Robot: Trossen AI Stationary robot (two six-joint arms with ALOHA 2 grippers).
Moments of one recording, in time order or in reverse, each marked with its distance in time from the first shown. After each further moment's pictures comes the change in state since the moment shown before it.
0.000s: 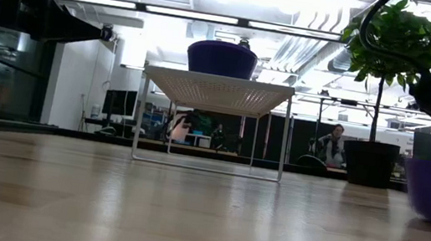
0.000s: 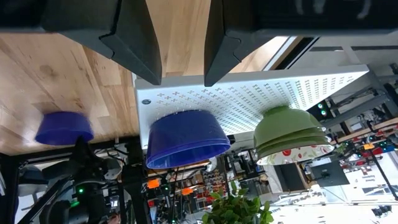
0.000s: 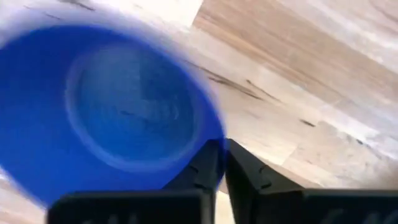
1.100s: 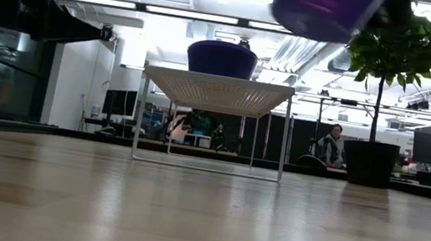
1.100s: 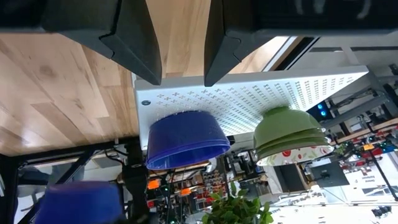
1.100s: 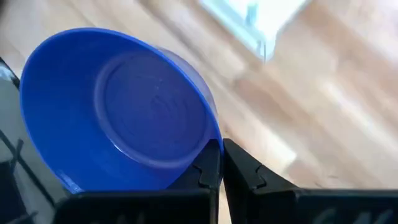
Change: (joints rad) left arm 0.000 0.000 0.000 -0.002 -0.002 0.000; right arm -0.368 0.021 0.642 -0.307 0.067 -0.608
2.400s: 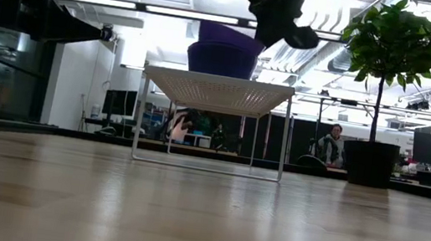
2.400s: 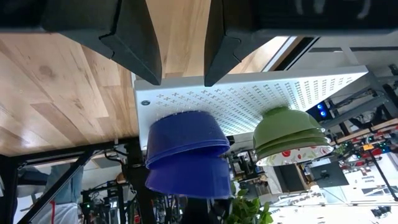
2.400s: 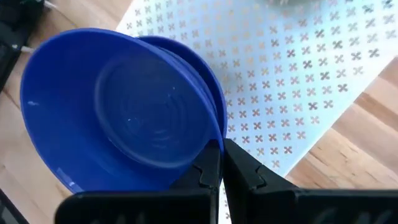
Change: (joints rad) left arm 0.000 0.000 0.000 0.000 -0.001 0.000; right arm -0.414 0.381 0.434 -0.023 -0.030 -0.310
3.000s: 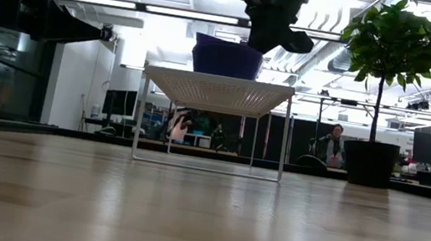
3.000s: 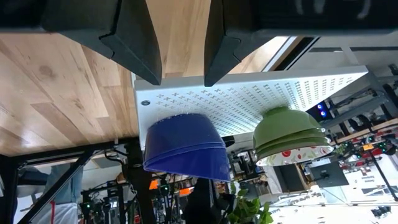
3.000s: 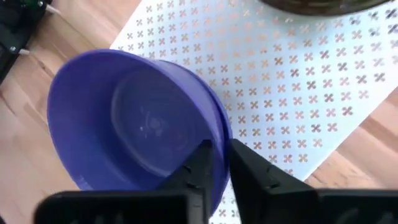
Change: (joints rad) left arm 0.000 0.000 0.000 0.000 0.000 0.000; right arm -0.008 -0.001 -0.051 0.080 0.018 -0.048
